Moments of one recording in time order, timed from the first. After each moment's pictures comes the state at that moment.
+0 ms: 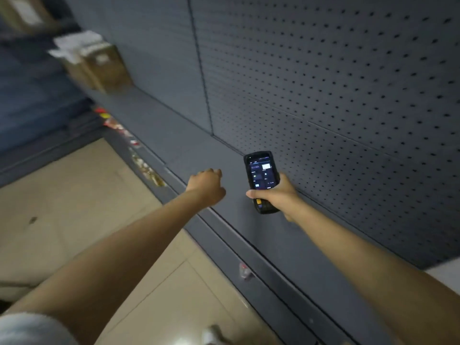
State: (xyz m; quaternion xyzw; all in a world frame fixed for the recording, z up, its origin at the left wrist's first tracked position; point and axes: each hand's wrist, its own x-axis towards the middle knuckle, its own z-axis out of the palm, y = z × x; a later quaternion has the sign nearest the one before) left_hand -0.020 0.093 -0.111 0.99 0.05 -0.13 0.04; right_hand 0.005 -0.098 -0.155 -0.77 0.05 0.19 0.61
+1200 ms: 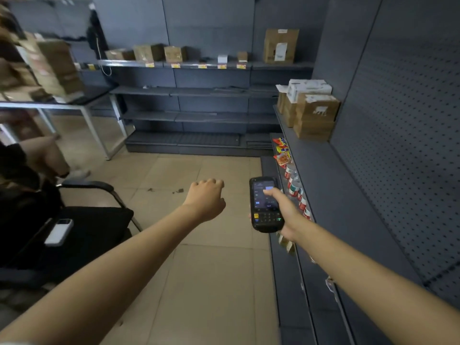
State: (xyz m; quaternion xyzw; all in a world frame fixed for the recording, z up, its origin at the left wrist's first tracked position) left_hand -0.068 0.595 -0.070 0.92 0.40 0.03 0.02; right_hand 0.095 0.476 -0.092 -0.58 -0.16 0.53 0.60
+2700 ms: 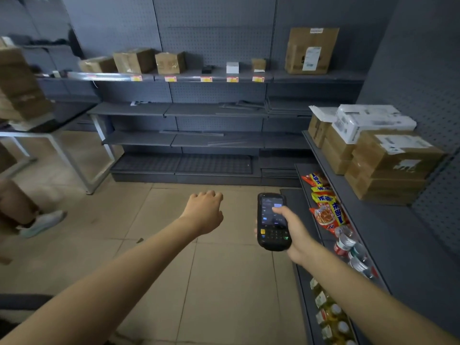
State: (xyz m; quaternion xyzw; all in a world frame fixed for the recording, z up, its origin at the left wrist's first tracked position) left_hand 0.118 1.156 -0.087 0.92 0.39 -0.01 0.02; right_hand 0.281 1.013 -0.113 -0.57 -0.09 0.53 0.62
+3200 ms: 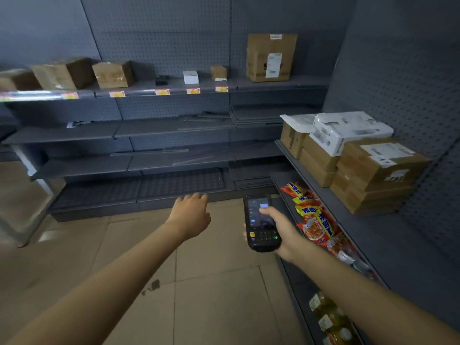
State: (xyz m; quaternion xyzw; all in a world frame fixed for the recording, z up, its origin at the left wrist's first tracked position) left_hand 0.201 1.348 -0.087 0.95 0.32 -0.01 0.01; right_hand 0.344 1.178 -0.116 -0.58 -0.03 0.50 0.65
